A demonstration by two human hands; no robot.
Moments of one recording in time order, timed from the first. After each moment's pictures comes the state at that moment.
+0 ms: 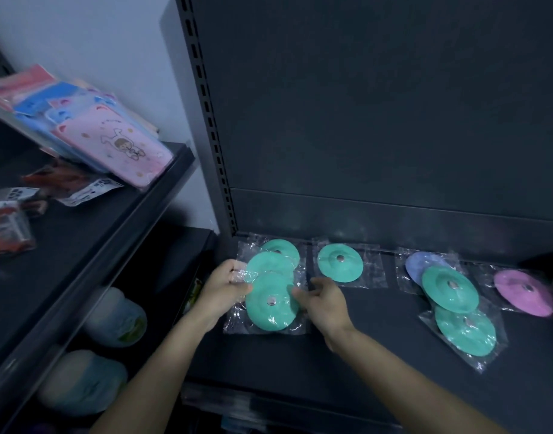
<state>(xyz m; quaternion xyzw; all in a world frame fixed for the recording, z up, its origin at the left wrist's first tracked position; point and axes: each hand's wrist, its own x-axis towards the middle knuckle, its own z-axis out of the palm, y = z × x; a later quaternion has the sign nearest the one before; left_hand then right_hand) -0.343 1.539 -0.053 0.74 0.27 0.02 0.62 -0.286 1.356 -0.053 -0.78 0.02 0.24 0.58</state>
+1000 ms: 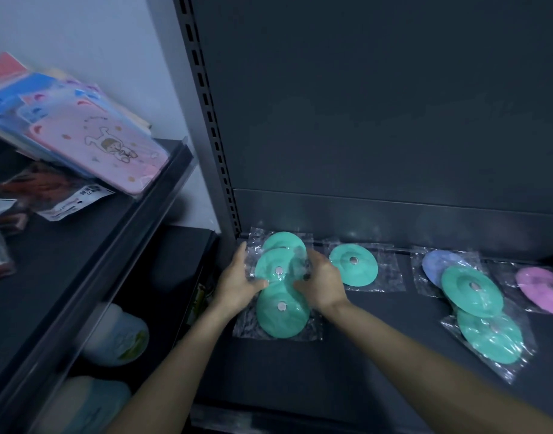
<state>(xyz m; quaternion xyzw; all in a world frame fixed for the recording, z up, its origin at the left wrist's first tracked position) -0.303 1.557 -0.080 0.83 0.24 0.01 0.51 -0.238 1.397 -0.066 -0.90 -0.14 0.16 0.37</state>
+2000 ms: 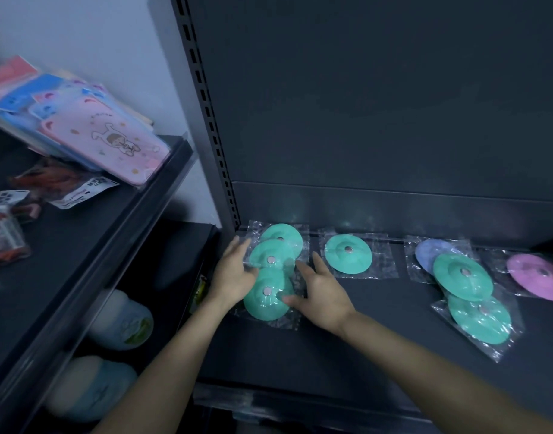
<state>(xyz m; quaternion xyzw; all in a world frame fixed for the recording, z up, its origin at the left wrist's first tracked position) -0.313 1.553 -0.070 0.90 0.22 0.05 0.38 -0.274 1.365 -0.057 -0.91 -0.26 0.20 0.26</state>
